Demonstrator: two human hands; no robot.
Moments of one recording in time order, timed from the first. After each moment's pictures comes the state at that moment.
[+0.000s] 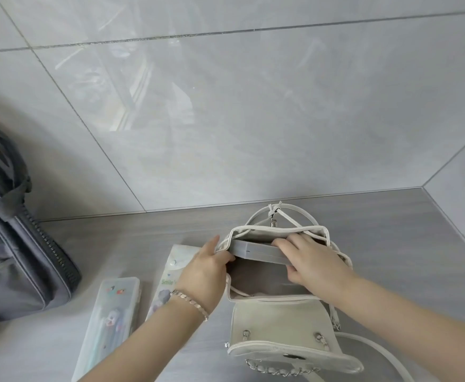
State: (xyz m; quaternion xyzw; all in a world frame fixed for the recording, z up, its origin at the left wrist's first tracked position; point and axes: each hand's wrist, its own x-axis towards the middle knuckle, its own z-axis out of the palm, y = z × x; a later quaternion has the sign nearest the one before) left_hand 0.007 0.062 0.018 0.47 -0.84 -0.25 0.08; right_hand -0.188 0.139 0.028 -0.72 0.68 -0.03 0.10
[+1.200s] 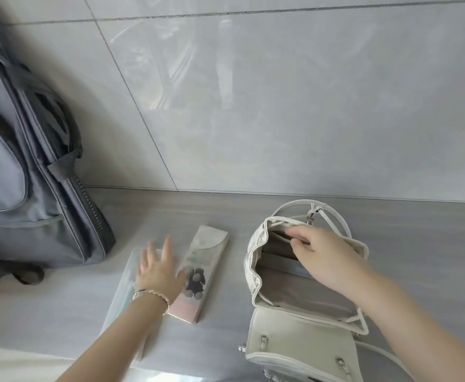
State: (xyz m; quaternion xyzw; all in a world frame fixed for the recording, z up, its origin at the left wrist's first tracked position) left_hand 0.111 0.050 -0.027 0.71 -0.67 -0.20 -0.03; right_hand -0.150 0.124 0.077 -0.54 0.74 -0.18 0.35
